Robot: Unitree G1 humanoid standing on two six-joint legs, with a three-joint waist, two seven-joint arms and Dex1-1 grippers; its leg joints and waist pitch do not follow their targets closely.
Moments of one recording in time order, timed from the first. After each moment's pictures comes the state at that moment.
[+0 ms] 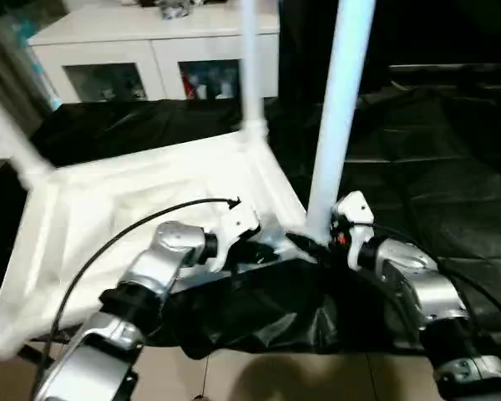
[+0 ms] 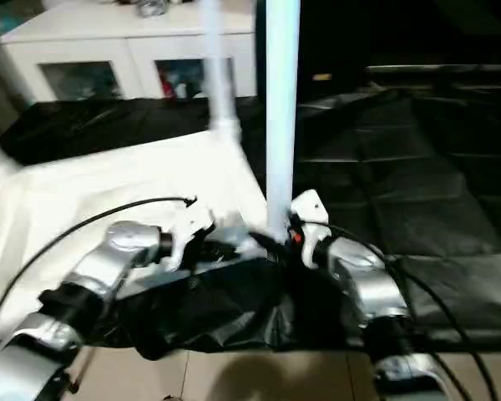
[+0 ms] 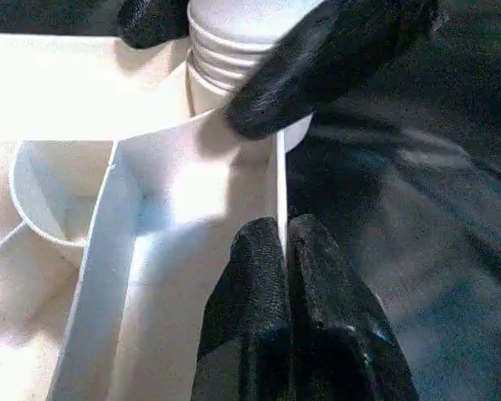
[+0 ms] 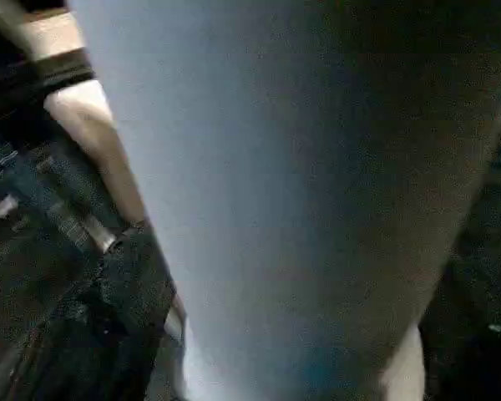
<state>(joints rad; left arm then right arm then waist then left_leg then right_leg) -0.61 0.26 -0.30 0.64 -0.01 0.09 -1.15 -0.42 -0.33 0.10 0.49 0.17 0.11 0.93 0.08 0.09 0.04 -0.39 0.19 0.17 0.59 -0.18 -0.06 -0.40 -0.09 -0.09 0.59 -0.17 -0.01</state>
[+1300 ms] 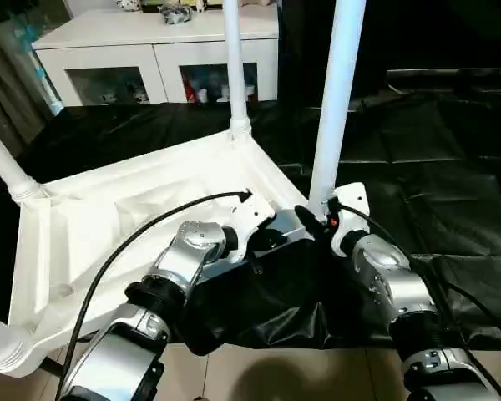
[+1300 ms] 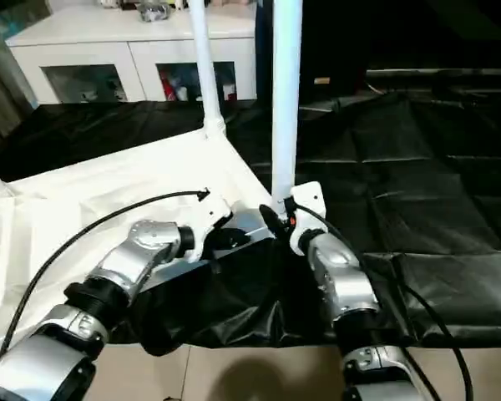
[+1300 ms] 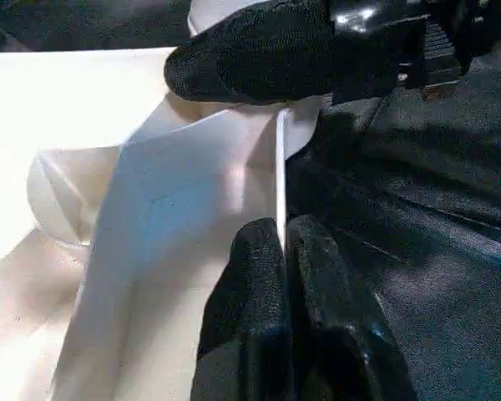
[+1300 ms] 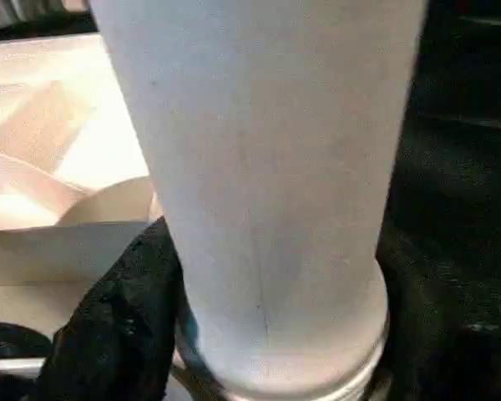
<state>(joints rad) -0.68 0.11 -0.27 0.78 0.03 0.12 -0.85 -0.47 -0.14 0.00 0.58 0.13 0.12 0.45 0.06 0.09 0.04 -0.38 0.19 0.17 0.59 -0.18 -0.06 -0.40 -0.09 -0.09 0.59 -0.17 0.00</state>
